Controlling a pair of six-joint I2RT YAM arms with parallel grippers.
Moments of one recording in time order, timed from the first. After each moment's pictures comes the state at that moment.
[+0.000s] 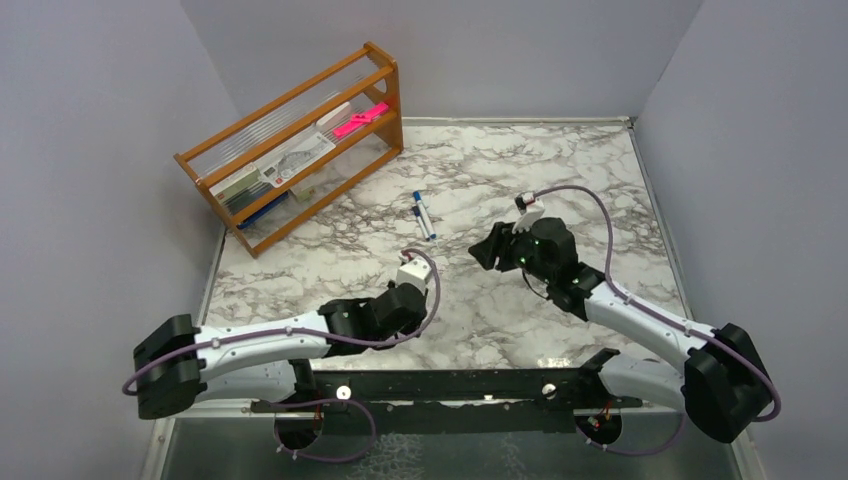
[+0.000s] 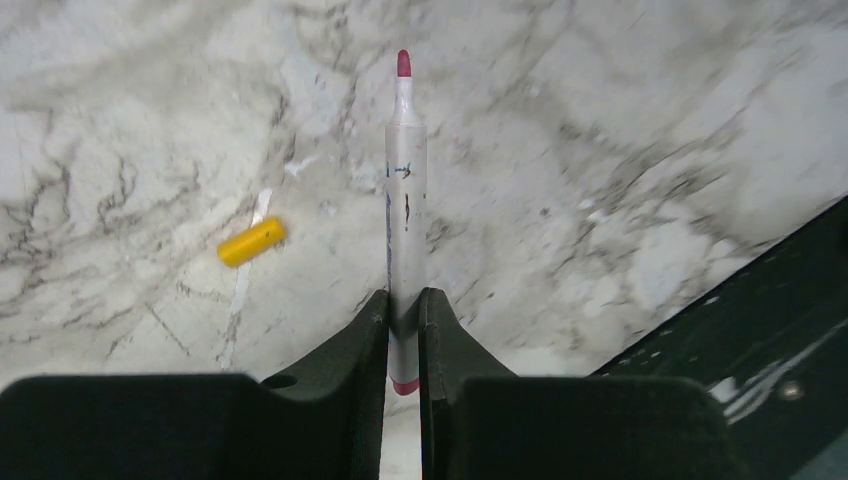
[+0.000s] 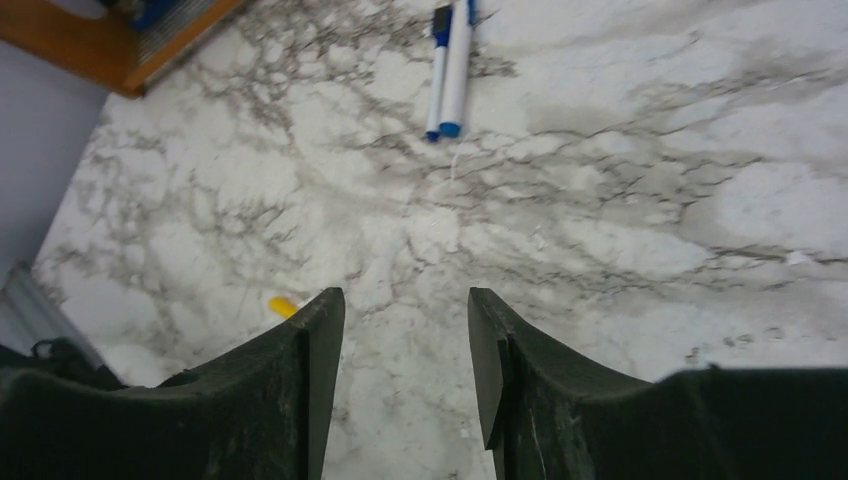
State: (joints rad) left arm -1.19 1.14 0.58 -0.29 -0.37 -0.59; right arm 0.60 1.13 0.60 0.13 -0.03 0.44
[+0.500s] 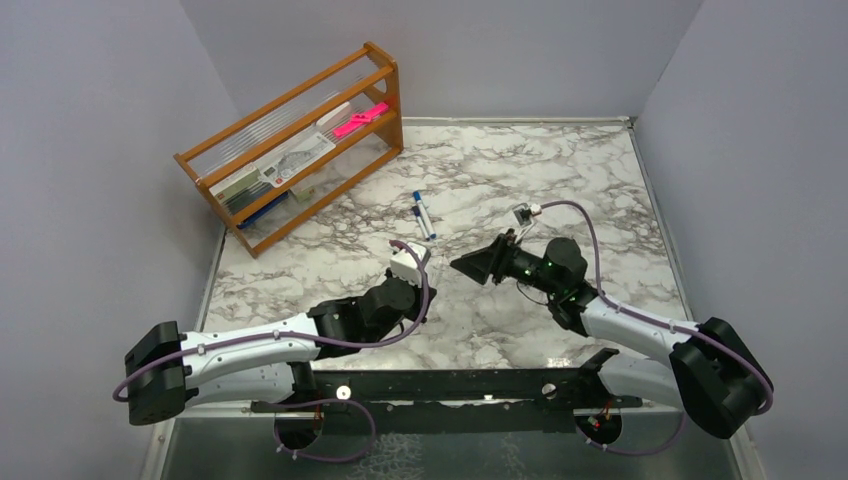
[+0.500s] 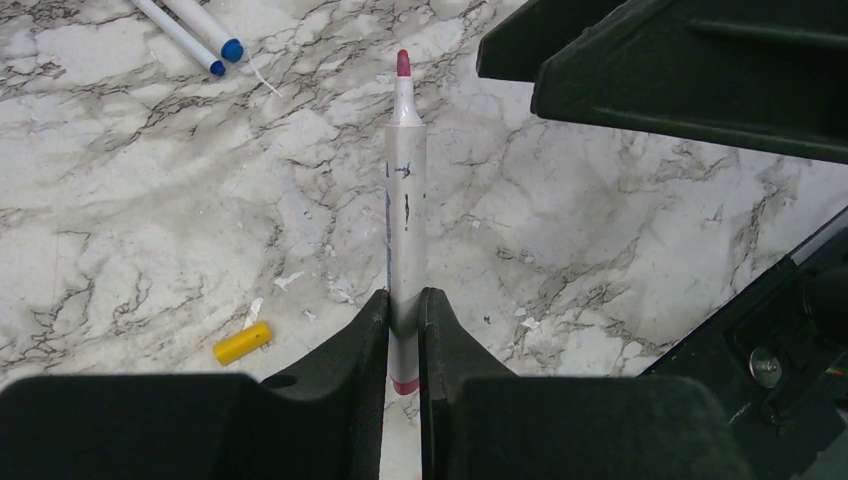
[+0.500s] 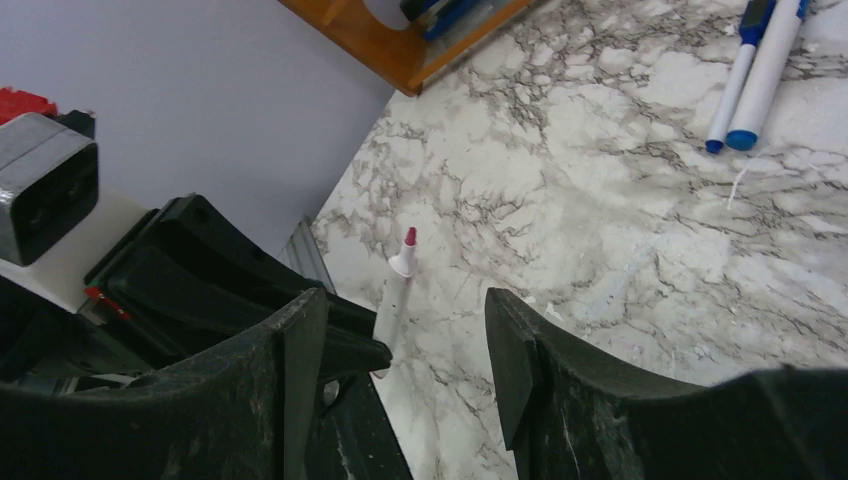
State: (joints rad) left arm -1.19 0.99 0.56 -0.06 -0.47 -0.54; right arm 0.60 1.14 0.35 0.71 -0.44 0.77
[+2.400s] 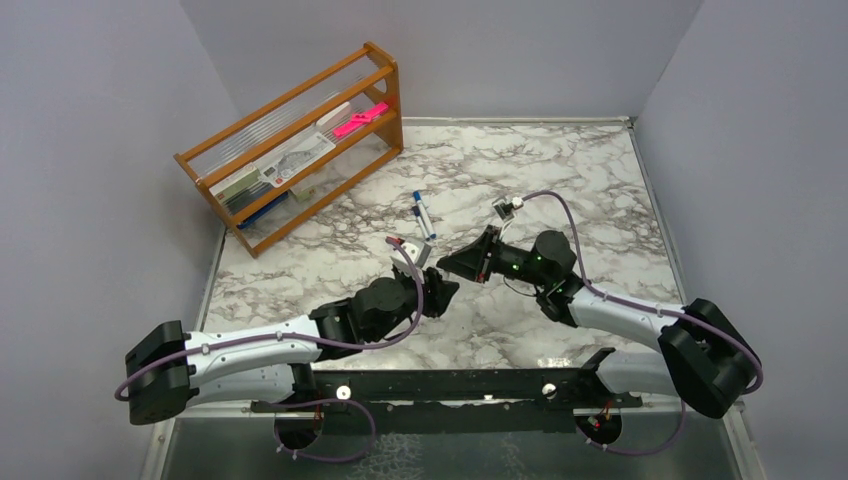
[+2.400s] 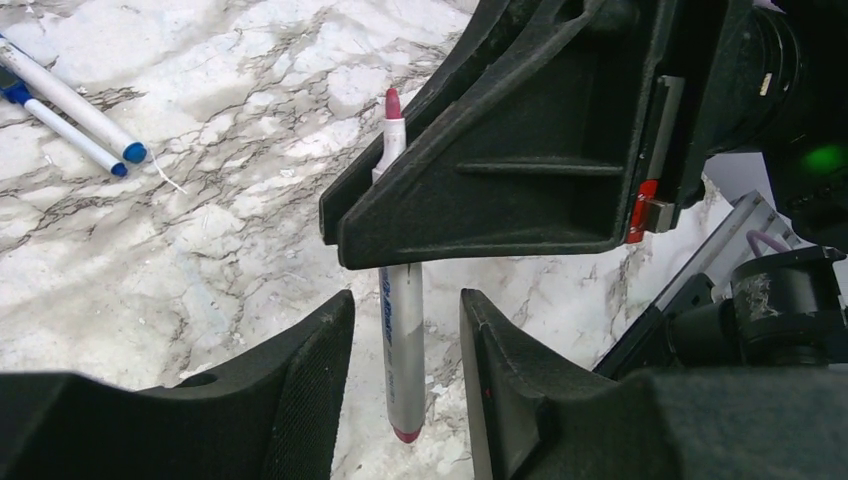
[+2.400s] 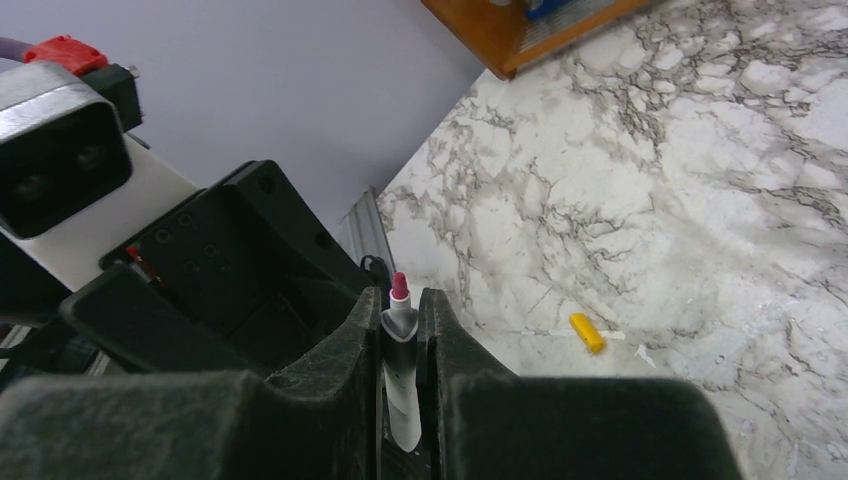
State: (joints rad) left arm -1.19 1.00 0.52 0.24 -0.41 -0.52; right arm 0.68 1.25 0.45 0.83 -0.55 0.80
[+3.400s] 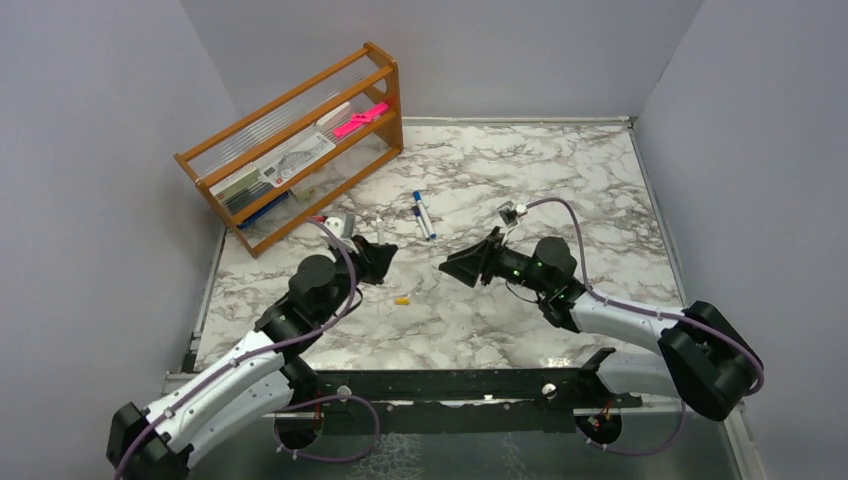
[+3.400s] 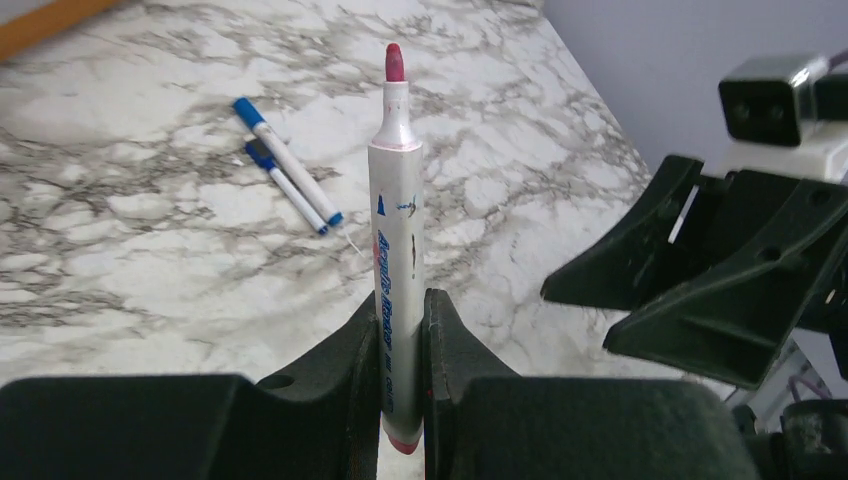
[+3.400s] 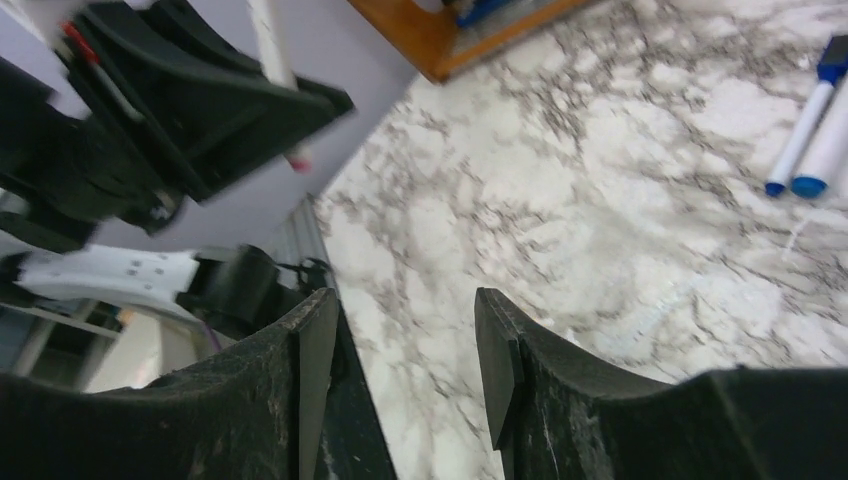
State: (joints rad) left arm -0.79 0.69 0.43 0.12 -0.20 -0.51; right arm 0.68 1.21 0.39 0.84 -0.46 0.73
